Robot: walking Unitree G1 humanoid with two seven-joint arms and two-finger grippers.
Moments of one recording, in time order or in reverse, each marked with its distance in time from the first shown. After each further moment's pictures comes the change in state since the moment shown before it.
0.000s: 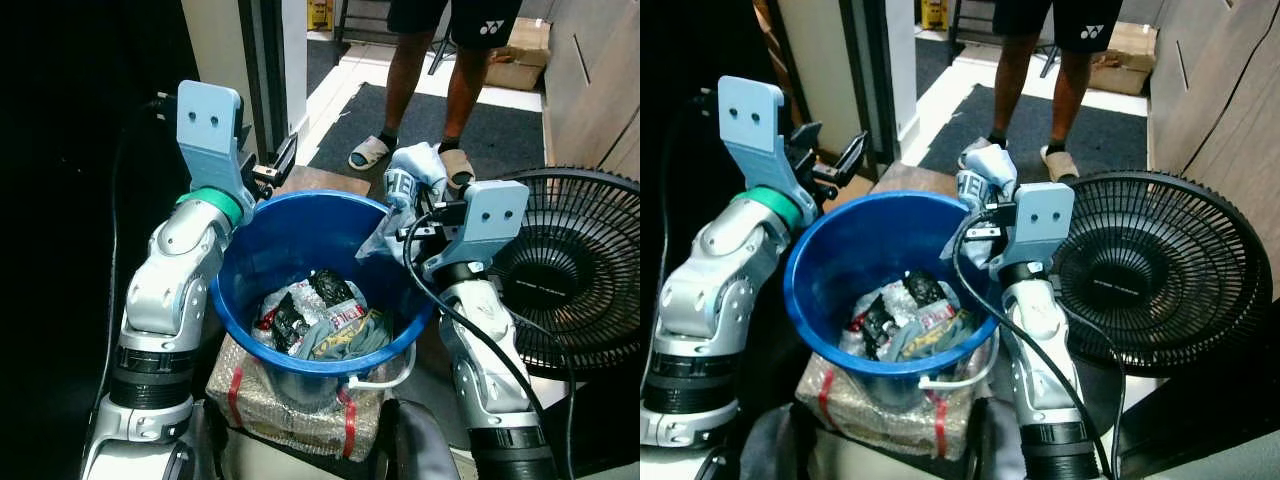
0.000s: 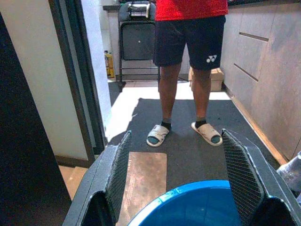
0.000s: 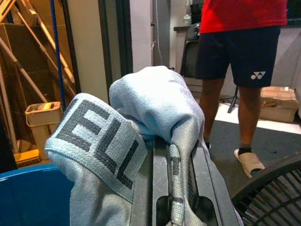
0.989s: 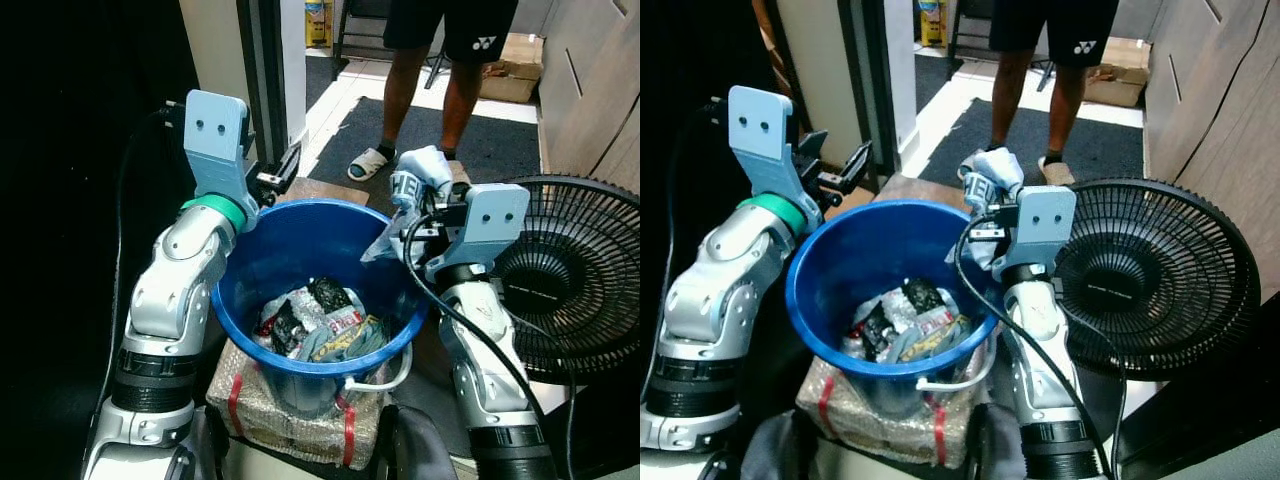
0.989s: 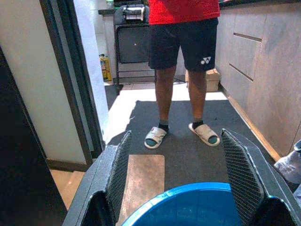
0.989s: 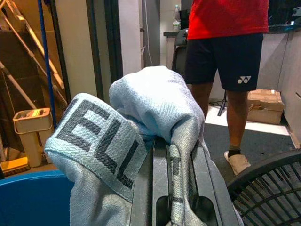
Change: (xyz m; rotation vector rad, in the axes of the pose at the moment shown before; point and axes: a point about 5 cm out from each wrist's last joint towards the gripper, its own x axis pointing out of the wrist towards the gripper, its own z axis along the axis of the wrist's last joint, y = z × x) left arm -0.001 -0.005 -0.005 0.002 0.017 -0.014; right arm 0.000 -0.002 -0.004 -0.013 0.010 -0.035
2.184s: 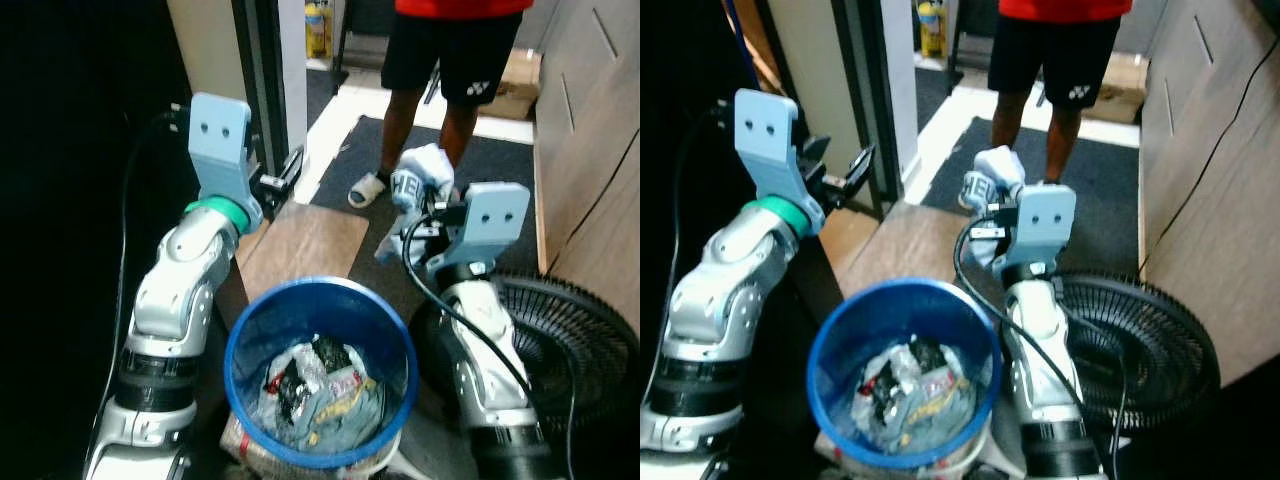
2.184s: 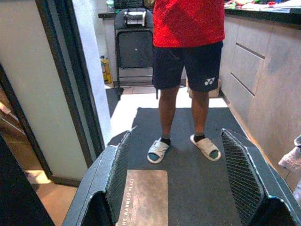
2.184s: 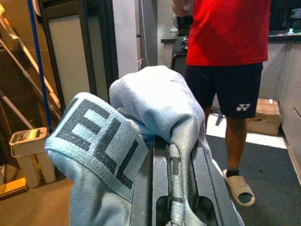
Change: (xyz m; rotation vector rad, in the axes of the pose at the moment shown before) left arm 0.001 -0.002 -0.004 -0.006 0.014 -0.002; right arm 0.000 -0.001 0.000 -0.012 -0.006 -0.007
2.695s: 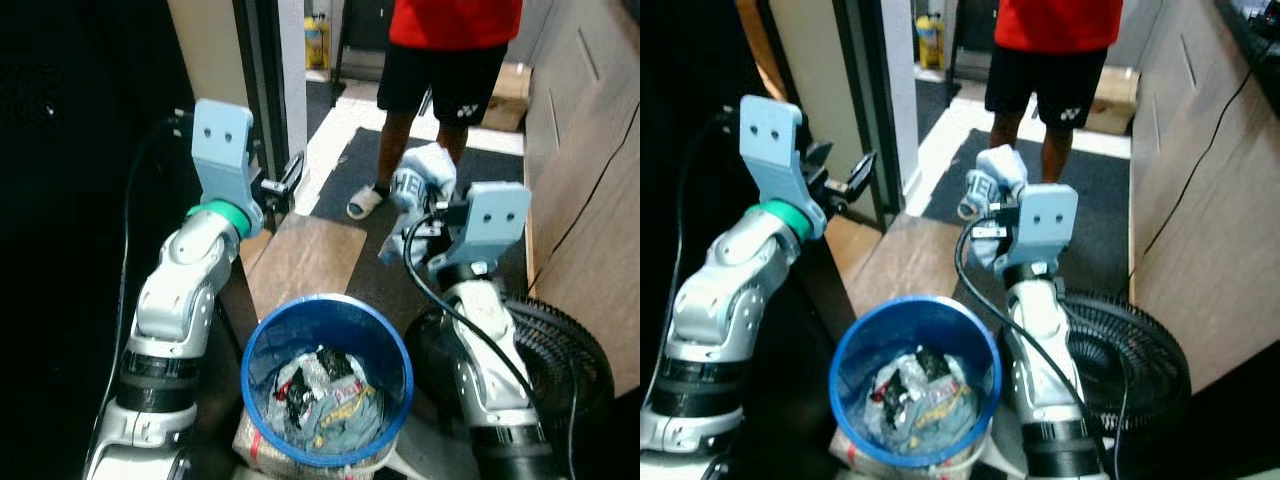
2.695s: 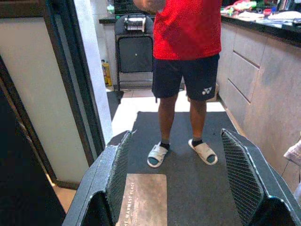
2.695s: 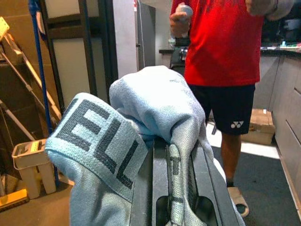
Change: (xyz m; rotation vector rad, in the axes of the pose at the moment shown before) left arm 0.000 0.000 -0.006 0.001 0.018 0.003; right arm 0.000 -0.001 0.001 -0.005 -0.005 -0.005
